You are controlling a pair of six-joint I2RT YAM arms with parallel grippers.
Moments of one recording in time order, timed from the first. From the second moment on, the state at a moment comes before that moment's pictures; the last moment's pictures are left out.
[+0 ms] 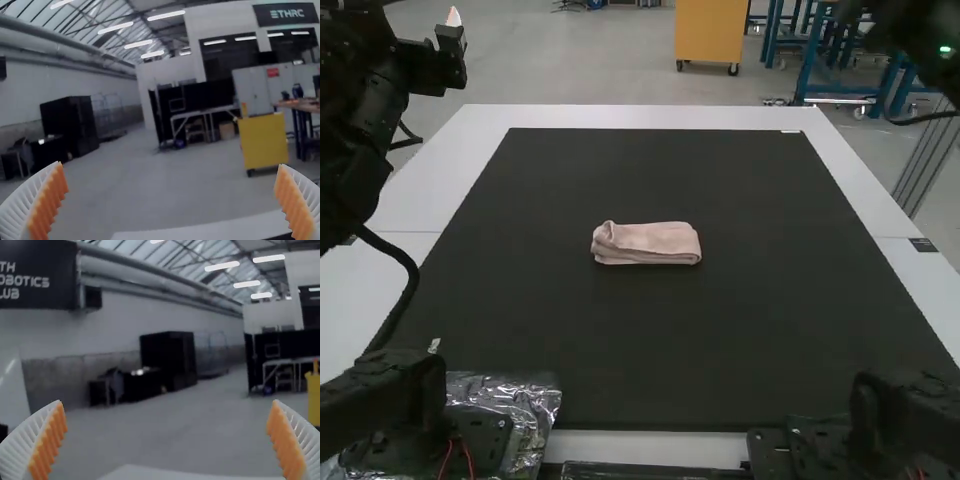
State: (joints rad) left arm -0.07 0.64 0.72 0.33 -0.15 0.24; right arm 0.22 0.60 0.90 0.19 -0.27 0.24
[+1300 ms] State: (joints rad) left arm -0.06 0.00 0.02 0.57 -0.13 0.20; right arm 0.11 0.01 0.02 0.39 0.10 -0.12
